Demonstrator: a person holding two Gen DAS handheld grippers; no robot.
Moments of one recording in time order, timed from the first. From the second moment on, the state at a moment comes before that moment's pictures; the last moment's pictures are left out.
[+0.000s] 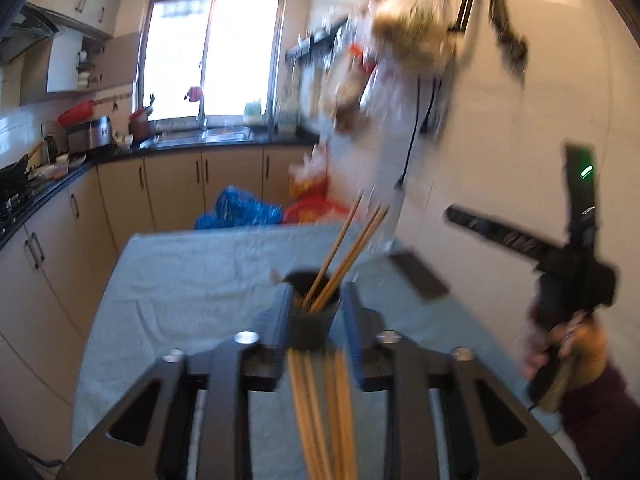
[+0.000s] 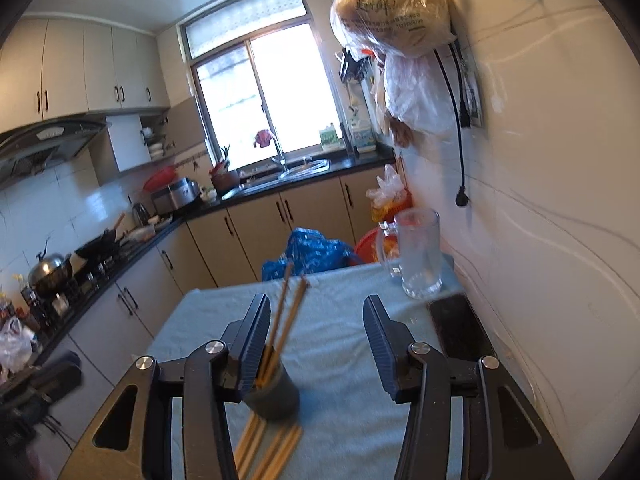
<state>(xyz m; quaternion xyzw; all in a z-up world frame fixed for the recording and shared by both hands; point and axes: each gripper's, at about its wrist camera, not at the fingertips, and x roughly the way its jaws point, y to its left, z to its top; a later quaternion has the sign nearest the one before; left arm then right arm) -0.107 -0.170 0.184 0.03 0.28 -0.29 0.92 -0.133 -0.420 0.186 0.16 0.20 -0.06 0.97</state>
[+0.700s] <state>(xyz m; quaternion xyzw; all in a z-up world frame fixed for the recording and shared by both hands) 0.053 -0.222 0.158 0.00 0.35 -0.22 0.91 -0.113 -0.436 0.113 0.19 0.29 -0.07 0.94</state>
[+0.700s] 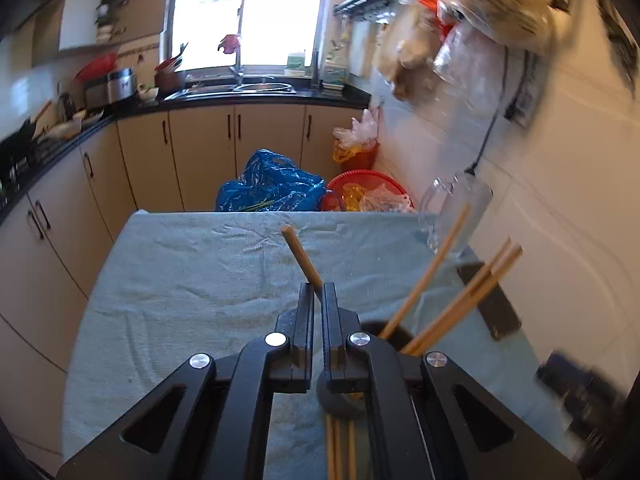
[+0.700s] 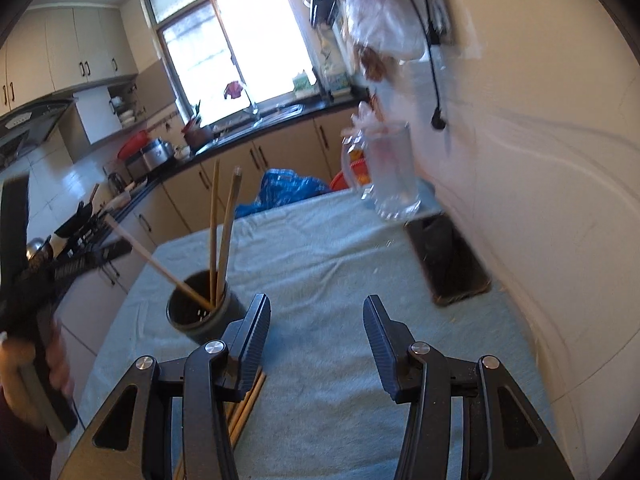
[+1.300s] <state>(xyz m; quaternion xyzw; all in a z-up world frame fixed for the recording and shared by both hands) 0.030 -0.161 0.177 -0.07 0.35 -0.24 0.90 -0.086 -0.381 0.059 0.18 0.40 0.00 0.90</state>
